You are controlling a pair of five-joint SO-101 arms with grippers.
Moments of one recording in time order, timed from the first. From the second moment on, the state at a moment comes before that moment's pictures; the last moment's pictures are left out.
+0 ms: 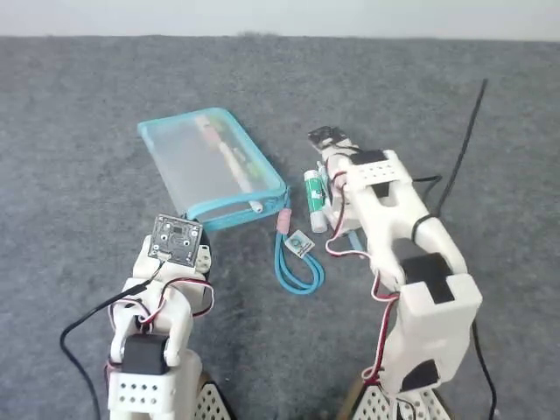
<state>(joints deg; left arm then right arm) -2.8 -102.8 94.6 52.0 -7.4 -14.6 20.4 11.8 65.1 16.0</state>
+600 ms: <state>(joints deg) 2.5 -102.8 94.5 53.9 -7.4 -16.0 -17.8 29.9 76.0 15.6</state>
